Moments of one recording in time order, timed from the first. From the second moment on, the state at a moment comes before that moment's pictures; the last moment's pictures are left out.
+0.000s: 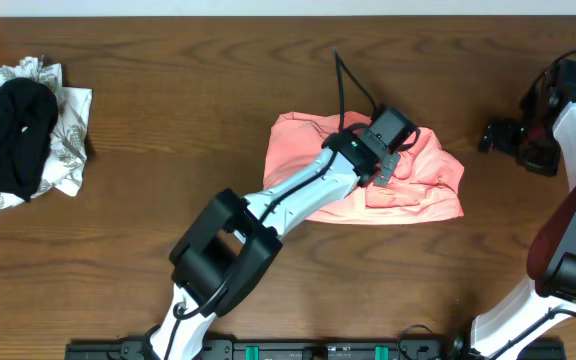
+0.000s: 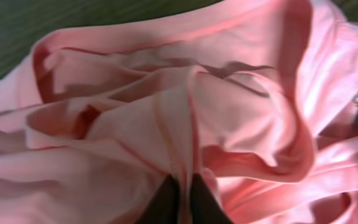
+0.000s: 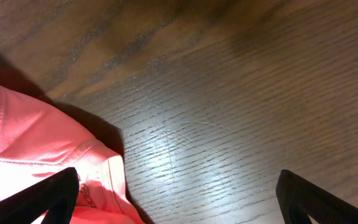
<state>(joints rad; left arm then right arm) -0.84 2.12 1.62 -0.53 -0.11 -0.30 -0.32 1.93 1.48 -0.99 -0.03 0.10</state>
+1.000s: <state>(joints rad) -0.74 2.01 1.63 -0.86 -0.29 -0.47 -0.32 1.93 1.48 -0.99 -0.05 0.11</state>
